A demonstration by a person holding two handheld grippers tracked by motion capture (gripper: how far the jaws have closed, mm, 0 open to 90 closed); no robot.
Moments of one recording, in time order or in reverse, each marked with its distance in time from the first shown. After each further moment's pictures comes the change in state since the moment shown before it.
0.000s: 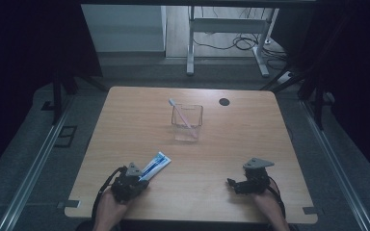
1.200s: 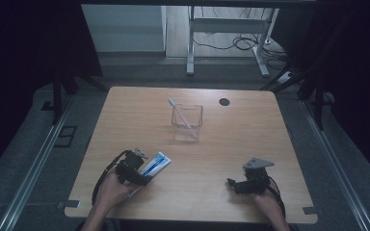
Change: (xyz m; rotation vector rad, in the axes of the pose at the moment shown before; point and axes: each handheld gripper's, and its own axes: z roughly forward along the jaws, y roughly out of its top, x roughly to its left) left arm 0.030 0.044 0.020 0.201 0.040 0.009; right arm 0.000 0.000 0.000 0.000 0.001 0.000
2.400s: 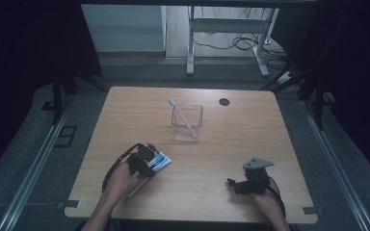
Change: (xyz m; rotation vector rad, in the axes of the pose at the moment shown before) left arm -0.002 0.036 0.012 0.158 -0.020 0.001; right arm 0.000 0.000 0.000 0.003 0.000 0.000
